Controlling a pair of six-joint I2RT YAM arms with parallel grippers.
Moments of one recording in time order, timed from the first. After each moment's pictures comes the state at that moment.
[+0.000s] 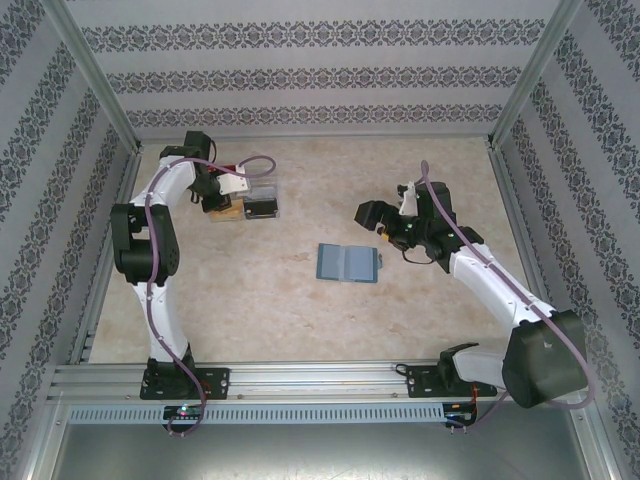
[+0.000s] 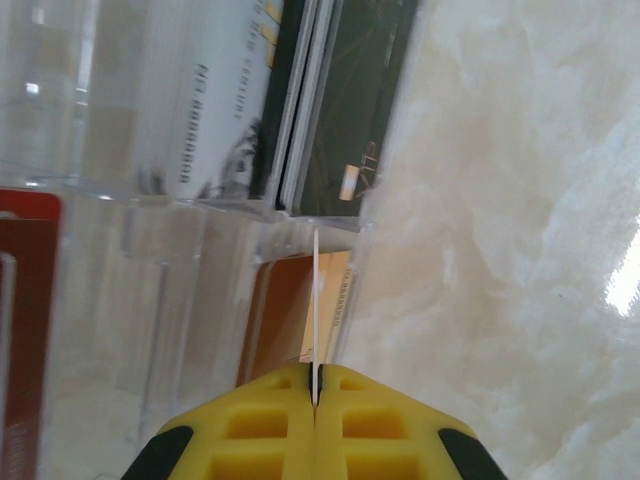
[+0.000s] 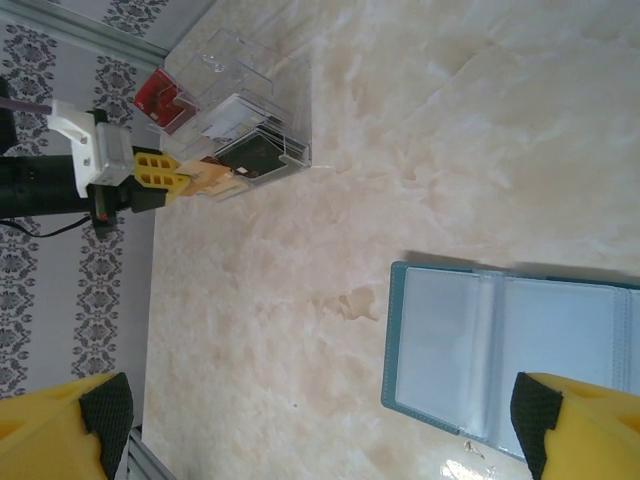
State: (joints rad) left arm 0.02 2.09 1.75 -1.00 0.26 1.25; right arm 0.27 1.25 0.86 -0.28 -0.54 0.76
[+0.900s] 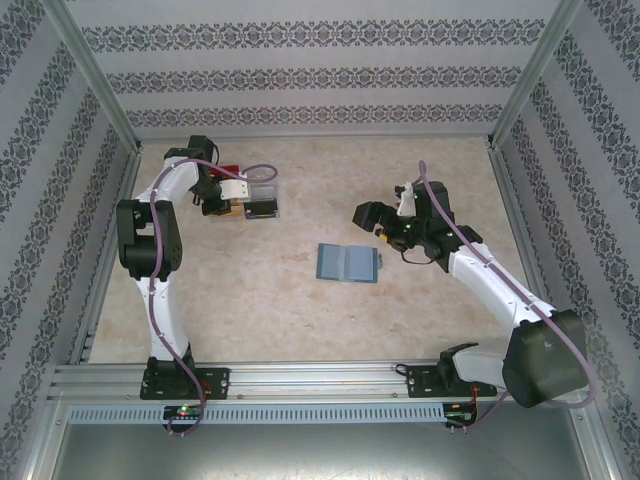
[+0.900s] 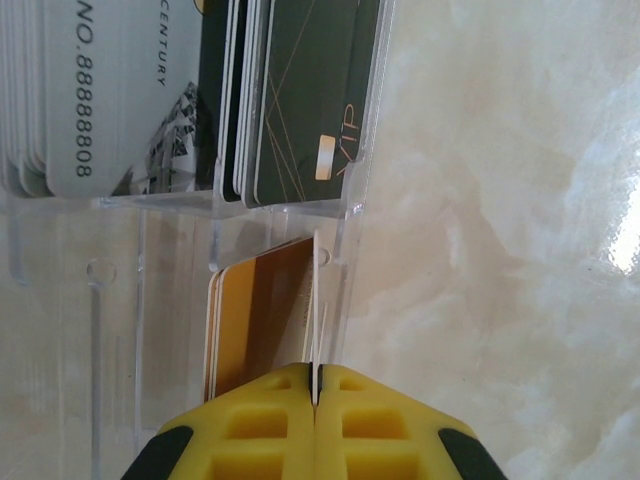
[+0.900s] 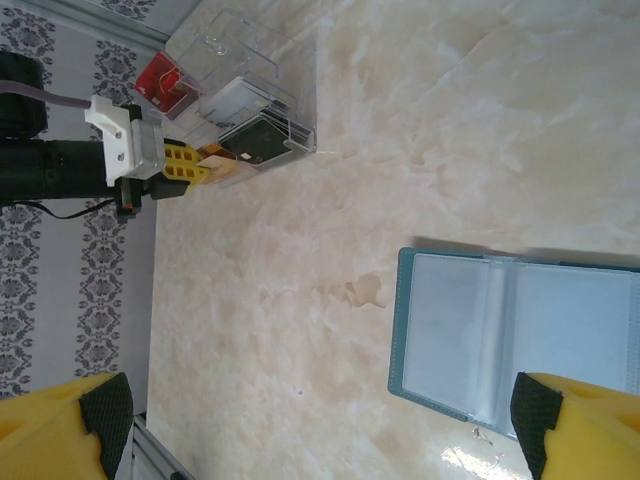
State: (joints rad) left arm 0.02 2.14 1.77 -1.01 0.23 1.34; right arm 0.29 1.26 0.86 -0.30 -0.55 0.76
